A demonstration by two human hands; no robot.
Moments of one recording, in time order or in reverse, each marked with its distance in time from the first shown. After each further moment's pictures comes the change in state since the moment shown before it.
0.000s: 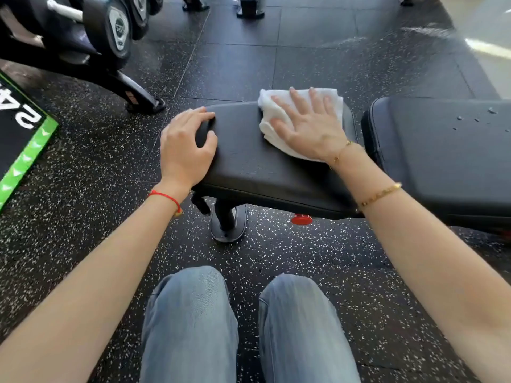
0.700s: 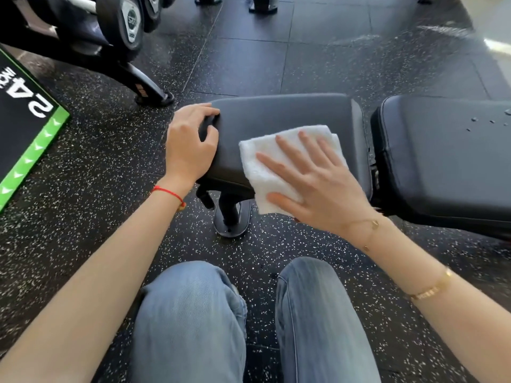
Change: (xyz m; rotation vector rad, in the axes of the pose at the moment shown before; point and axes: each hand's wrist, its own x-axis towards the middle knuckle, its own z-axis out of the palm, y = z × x) left_hand -0.005 -0.003 -0.001 -0.072 0.059 -0.002; right_hand -0.113 -0.020 0.010 -0.237 0.073 -0.348
